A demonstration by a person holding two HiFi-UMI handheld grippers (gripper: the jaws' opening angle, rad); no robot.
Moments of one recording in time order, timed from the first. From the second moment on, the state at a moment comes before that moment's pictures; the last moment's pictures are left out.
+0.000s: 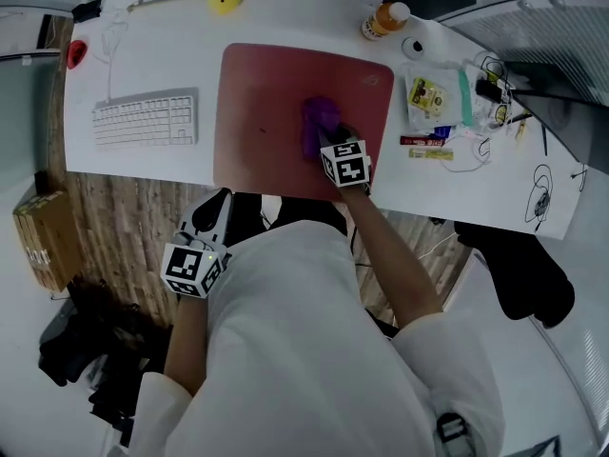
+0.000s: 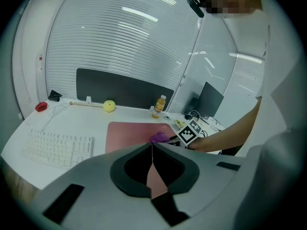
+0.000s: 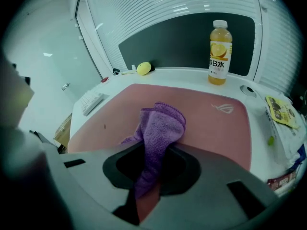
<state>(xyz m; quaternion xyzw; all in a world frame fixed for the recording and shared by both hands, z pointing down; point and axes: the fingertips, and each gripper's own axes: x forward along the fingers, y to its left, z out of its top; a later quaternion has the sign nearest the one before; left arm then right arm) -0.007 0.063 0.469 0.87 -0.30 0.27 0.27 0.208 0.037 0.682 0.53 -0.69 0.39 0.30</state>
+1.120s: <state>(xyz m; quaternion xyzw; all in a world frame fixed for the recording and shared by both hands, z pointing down) 0.067 0.060 0.471 0.90 -0.23 0.28 0.26 0.366 0.119 0.675 0.62 -0.60 0.39 0.33</state>
